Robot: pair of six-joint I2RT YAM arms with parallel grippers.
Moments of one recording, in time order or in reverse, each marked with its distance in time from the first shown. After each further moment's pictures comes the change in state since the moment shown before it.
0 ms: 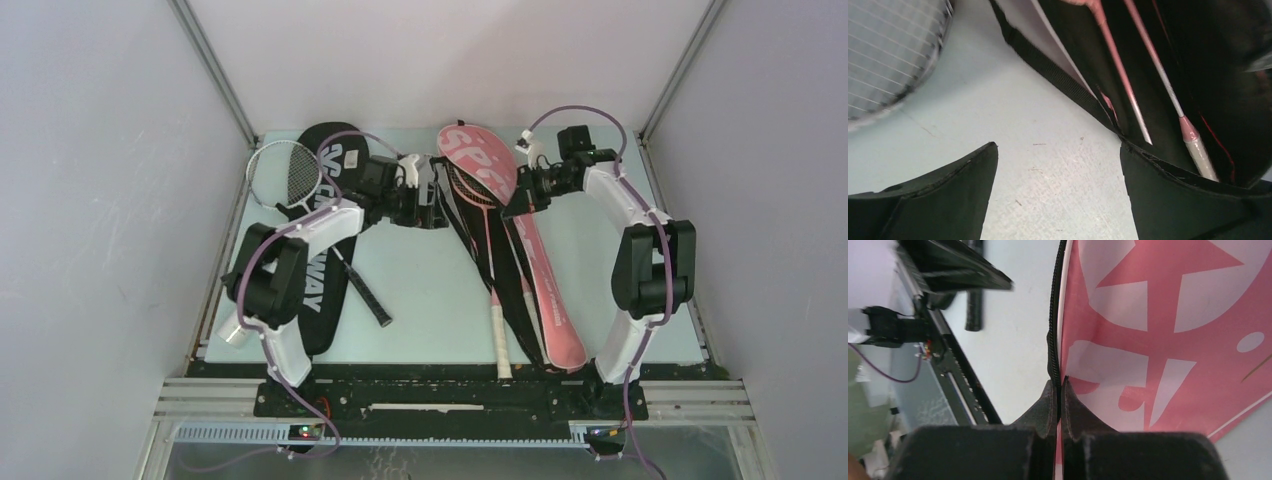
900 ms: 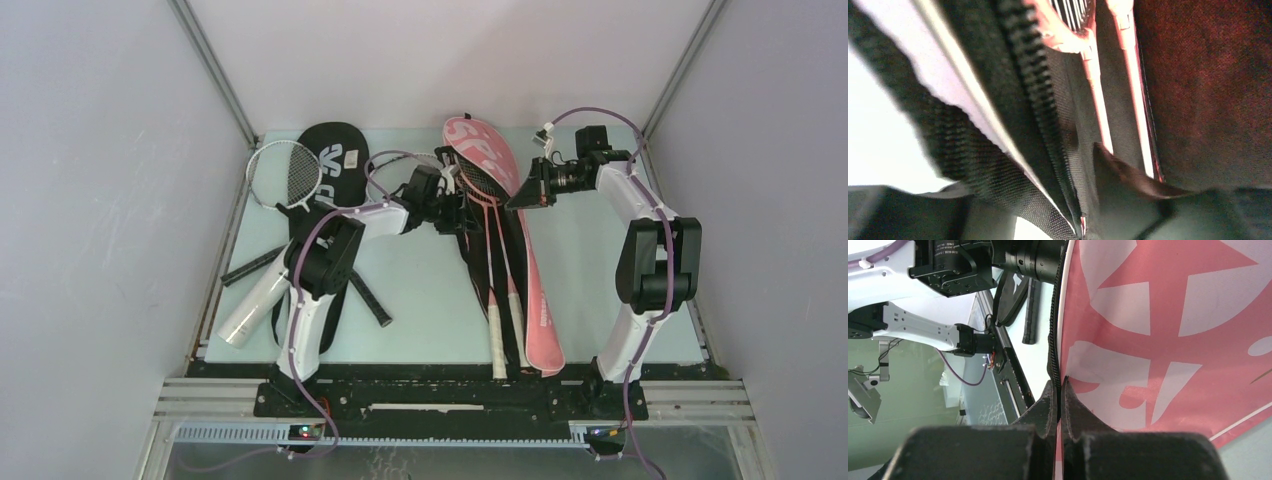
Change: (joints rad) left arm -0.124 0.394 0.217 0.176 0.058 -0.311; right arm -0.103 0.029 0.000 0.048 -0.289 0.146
